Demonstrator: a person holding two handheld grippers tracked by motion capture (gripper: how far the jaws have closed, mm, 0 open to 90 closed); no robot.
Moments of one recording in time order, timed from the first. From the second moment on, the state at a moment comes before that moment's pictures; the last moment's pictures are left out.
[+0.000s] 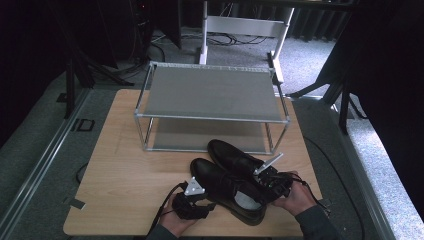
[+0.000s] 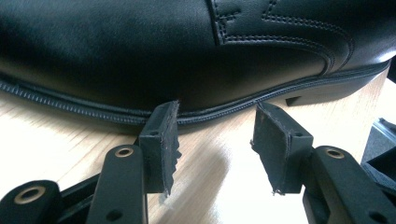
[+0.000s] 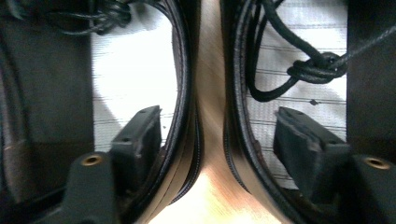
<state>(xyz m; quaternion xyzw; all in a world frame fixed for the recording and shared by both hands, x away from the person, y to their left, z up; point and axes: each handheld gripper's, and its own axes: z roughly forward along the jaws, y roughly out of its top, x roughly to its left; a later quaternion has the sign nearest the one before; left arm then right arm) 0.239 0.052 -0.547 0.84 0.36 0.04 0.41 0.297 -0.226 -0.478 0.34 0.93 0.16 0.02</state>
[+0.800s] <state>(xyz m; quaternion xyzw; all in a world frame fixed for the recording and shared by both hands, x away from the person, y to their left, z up) 0.239 0.051 -0.539 0.82 0.37 0.06 0.43 0.294 -0.232 -0.480 0.39 0.90 0.20 0.01</state>
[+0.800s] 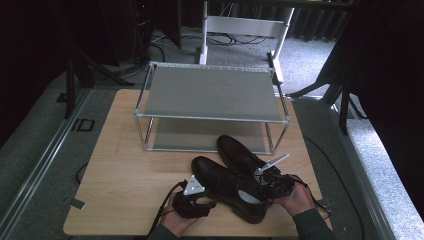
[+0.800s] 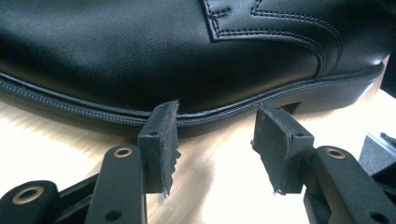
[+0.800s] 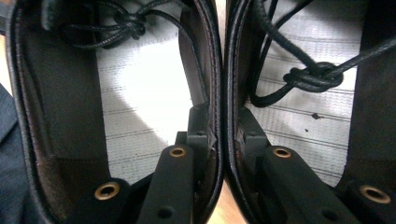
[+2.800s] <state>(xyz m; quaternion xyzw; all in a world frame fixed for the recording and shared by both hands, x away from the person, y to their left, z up) 0.240 0.070 -0.527 0.81 0.39 0.08 0.44 0.314 -0.214 -0.457 0.43 0.85 0.31 0.05</state>
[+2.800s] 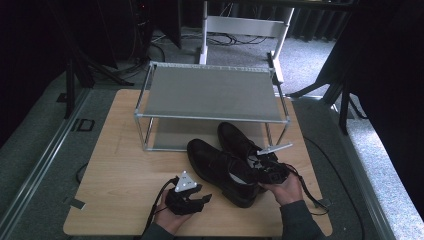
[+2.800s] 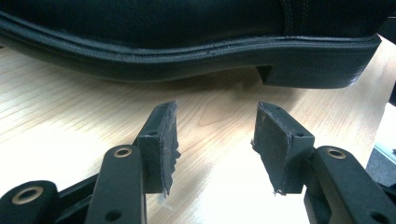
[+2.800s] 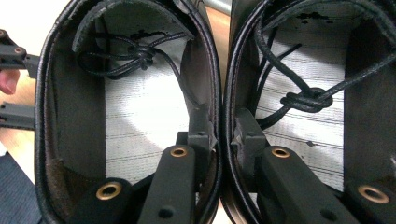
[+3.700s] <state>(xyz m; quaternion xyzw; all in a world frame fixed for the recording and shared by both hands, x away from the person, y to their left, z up) 0.263 0.084 -0.518 0.80 0.41 0.10 0.43 0.345 -0.185 -0.453 0.47 0.82 0.32 0.06</state>
